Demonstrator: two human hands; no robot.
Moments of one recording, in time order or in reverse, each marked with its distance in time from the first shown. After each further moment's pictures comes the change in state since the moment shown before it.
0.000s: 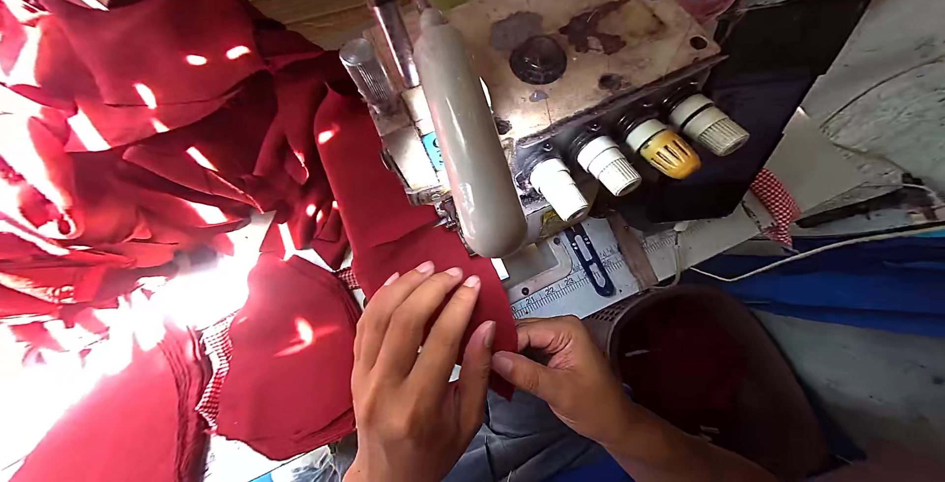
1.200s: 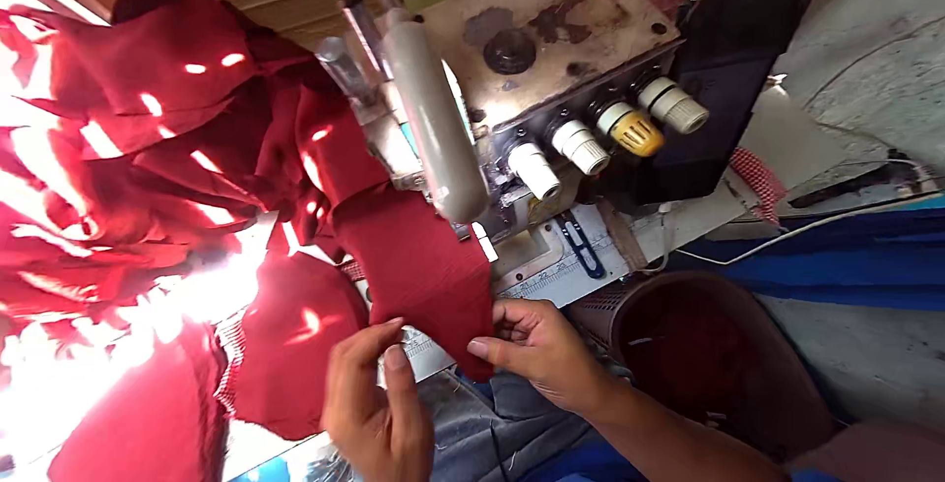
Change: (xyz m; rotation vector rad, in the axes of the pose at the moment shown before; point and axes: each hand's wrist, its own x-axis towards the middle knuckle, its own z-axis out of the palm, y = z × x) left_hand -0.055 -0.005 -0.011 -0.336 0.170 -0.368; right_hand 0.002 0.006 0.011 0.115 -0.015 0.118
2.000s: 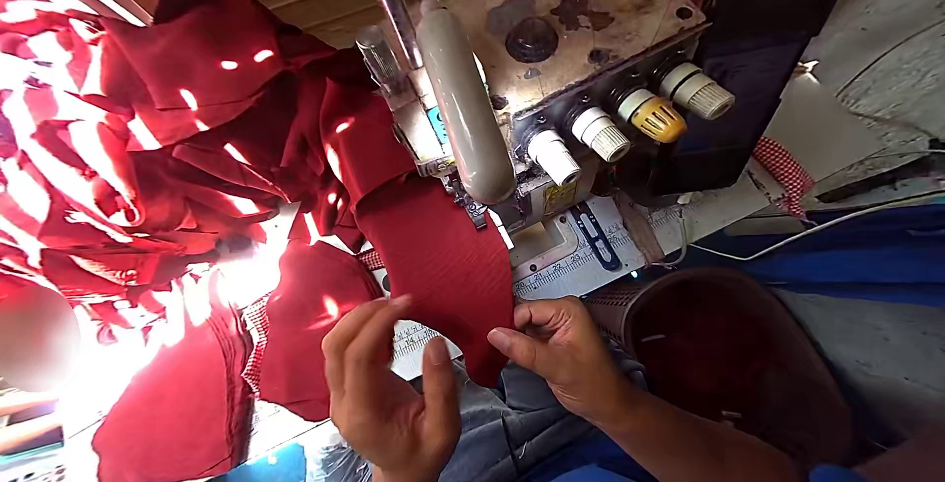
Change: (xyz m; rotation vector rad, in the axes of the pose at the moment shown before) left_hand 0.017 0.014 0.000 0.066 0.070 0.156; right_hand -0.007 -0.006 0.012 -0.041 0.127 -0.128
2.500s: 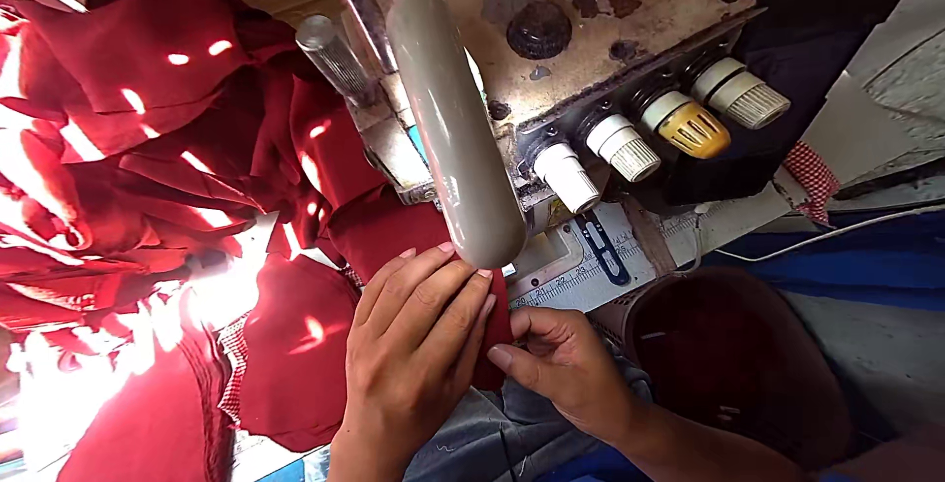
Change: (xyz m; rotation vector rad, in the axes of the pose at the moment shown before) left_hand 0.050 -0.018 0.024 0.228 -0.386 0.396; right_hand 0.009 0.005 -0.009 0.009 -0.058 0.000
